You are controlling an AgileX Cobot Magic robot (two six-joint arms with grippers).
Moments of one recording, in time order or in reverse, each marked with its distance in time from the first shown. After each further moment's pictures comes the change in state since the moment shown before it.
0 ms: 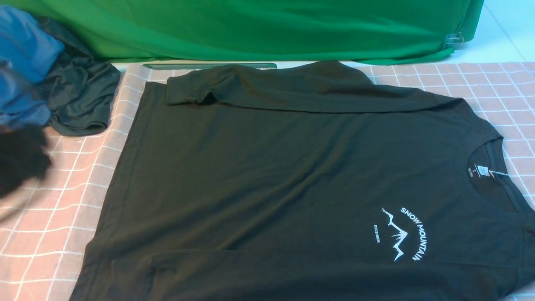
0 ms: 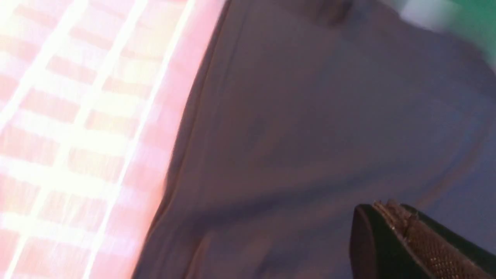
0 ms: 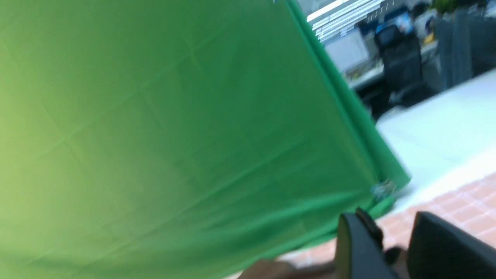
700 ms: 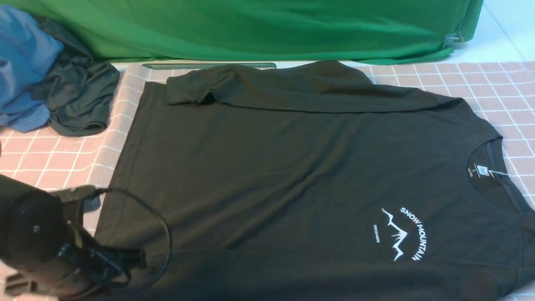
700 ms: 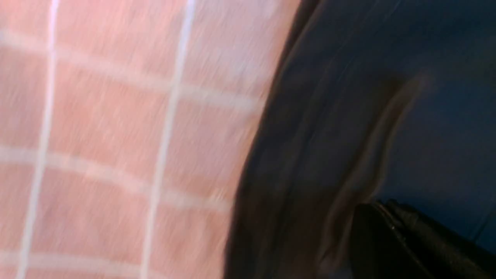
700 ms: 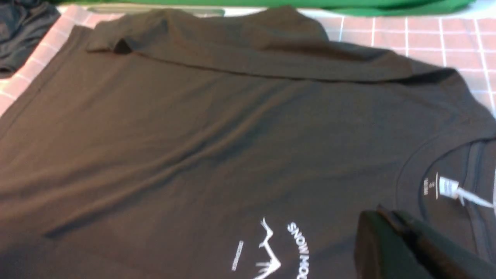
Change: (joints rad) right arm 0.074 0.620 -0.514 0.037 0.622 -0.409; left arm -0.310 0.393 0.217 0.371 -0.169 -0.364
